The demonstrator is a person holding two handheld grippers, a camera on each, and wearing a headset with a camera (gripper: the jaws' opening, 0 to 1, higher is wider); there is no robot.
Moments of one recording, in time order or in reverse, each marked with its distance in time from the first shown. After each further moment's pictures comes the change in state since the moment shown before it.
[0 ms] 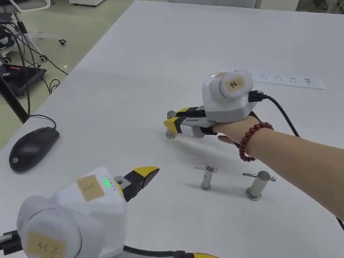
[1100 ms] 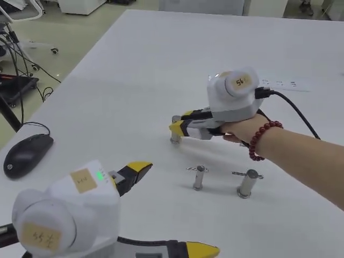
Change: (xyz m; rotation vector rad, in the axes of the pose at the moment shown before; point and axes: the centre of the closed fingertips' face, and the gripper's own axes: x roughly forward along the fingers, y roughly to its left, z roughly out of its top) left arm -0.002 0.001 0.013 0.030 -0.027 0.008; right arm -0.044 0.005 -0.004 -0.031 0.046 0.001
